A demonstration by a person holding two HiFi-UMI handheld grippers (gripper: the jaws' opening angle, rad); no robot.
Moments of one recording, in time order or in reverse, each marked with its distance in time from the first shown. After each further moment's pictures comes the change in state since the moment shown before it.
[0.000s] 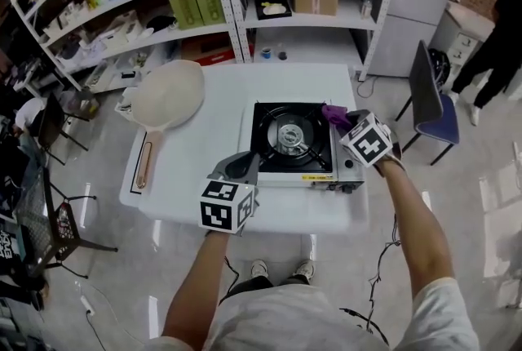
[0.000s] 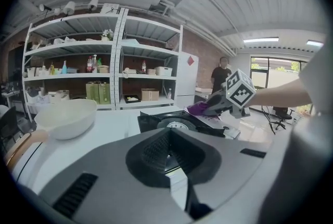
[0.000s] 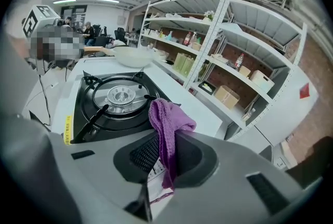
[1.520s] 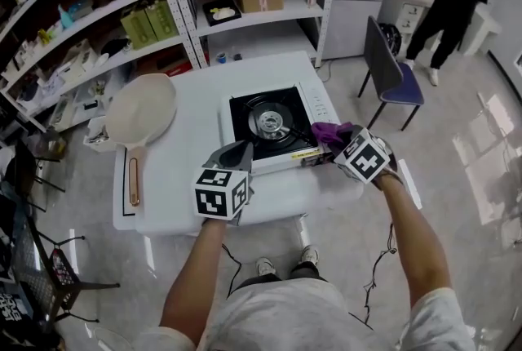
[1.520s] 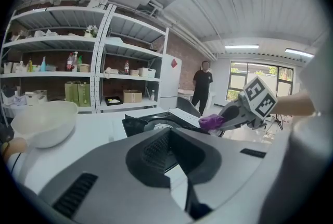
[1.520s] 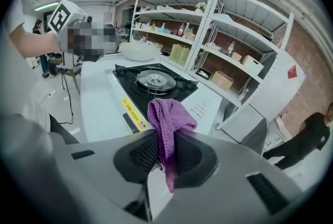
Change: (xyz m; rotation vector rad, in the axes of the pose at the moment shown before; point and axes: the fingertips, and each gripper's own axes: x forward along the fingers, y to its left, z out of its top) left arm -0.005 -0.013 0.001 0.056 -0.021 -0.218; right arm -0.076 0.096 -0.054 0.132 0.106 -0.034
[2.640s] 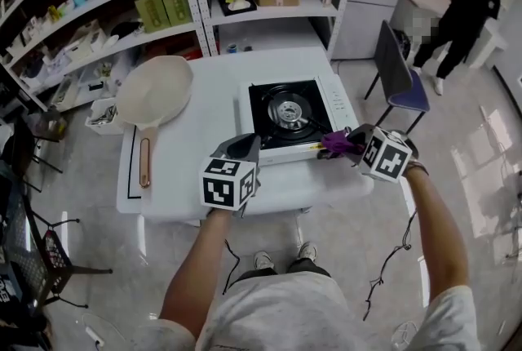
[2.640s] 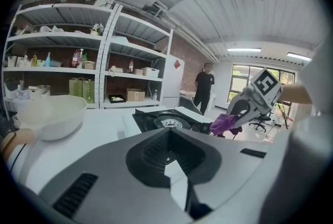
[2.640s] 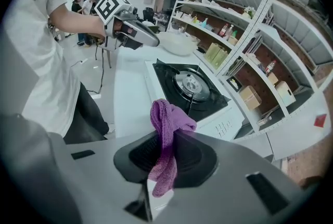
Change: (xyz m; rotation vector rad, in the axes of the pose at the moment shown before) left arm -0.024 0.021 -0.016 -0.038 -0.008 0.003; right arm -0.030 0.051 0.012 -0.376 0.088 0.190
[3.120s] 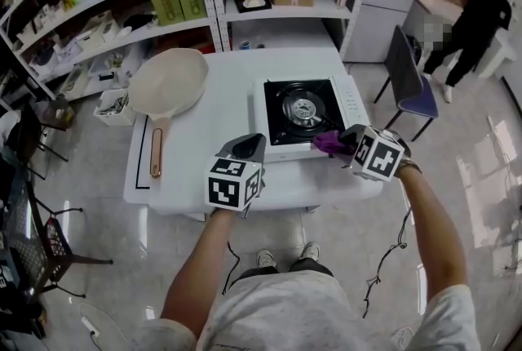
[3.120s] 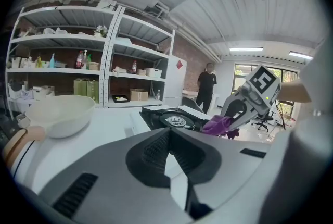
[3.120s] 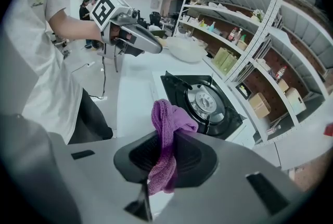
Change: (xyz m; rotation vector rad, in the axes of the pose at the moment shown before) left arm -0.021 0.013 -0.010 -0.003 -0.001 0.028; right arm 0.025 0.020 0.047 -0.038 -0.037 0.069
